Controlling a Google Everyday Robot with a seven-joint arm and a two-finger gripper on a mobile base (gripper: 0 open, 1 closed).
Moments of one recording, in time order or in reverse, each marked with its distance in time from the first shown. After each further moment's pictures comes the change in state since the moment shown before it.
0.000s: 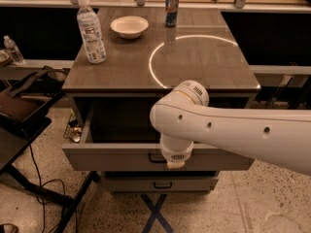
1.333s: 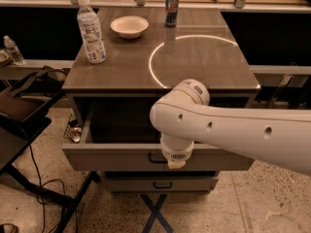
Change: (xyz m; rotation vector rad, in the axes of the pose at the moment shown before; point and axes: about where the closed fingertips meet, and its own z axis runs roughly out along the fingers) arm 0.002 0.000 -0.004 0.005 0.007 -0.001
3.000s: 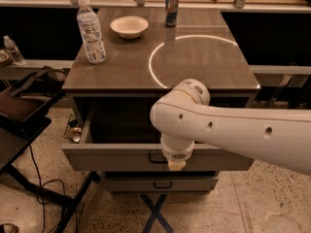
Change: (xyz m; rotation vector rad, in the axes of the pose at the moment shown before) arm 0.000 0.000 0.000 0.000 0.000 0.000
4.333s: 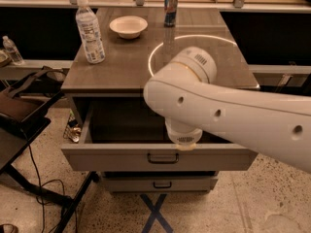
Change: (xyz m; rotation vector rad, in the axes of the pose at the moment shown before) arm 0.025 -0.012 -0.083 0.096 0.130 0.041
